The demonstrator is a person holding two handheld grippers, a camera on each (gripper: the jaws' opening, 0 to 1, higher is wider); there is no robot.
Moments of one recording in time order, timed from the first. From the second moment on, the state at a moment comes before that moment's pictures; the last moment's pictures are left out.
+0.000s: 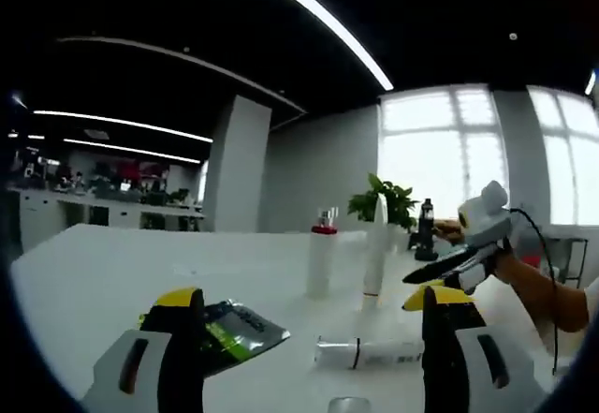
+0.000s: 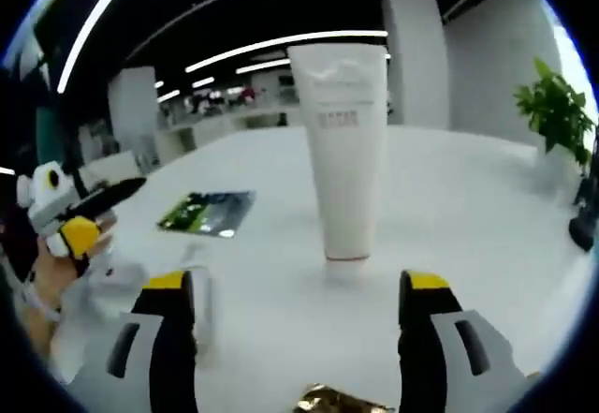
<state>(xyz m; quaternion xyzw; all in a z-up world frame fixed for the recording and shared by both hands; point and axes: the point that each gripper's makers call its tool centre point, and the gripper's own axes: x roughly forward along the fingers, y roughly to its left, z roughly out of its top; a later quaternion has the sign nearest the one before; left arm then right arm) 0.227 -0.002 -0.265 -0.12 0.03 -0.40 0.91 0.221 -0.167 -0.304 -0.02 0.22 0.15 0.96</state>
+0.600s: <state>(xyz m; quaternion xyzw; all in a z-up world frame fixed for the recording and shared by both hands) 0.192 0.025 -0.271 0.01 0.09 -0.39 0.92 0.173 -0.127 -0.291 -0.09 0.31 0.22 0.92</state>
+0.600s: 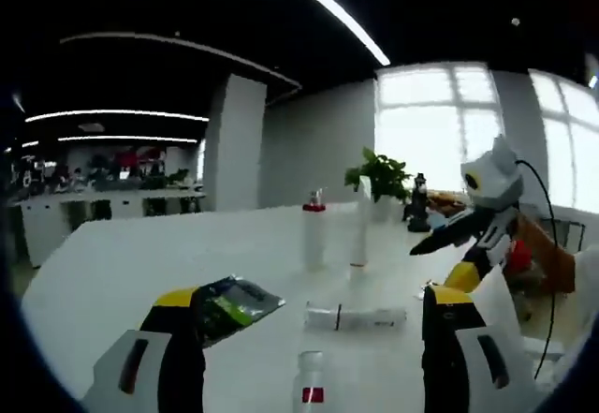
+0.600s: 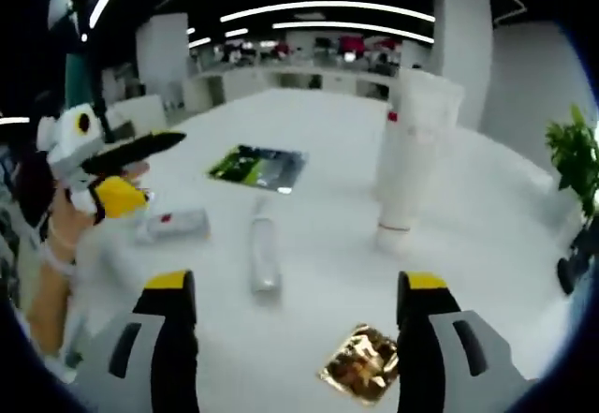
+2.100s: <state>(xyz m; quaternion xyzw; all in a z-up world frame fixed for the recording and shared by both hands) 0.128 0.096 -0.260 -0.05 0.07 -0.31 0.95 0.240 -0.062 -0.366 -0.19 0.59 0.22 0.75</state>
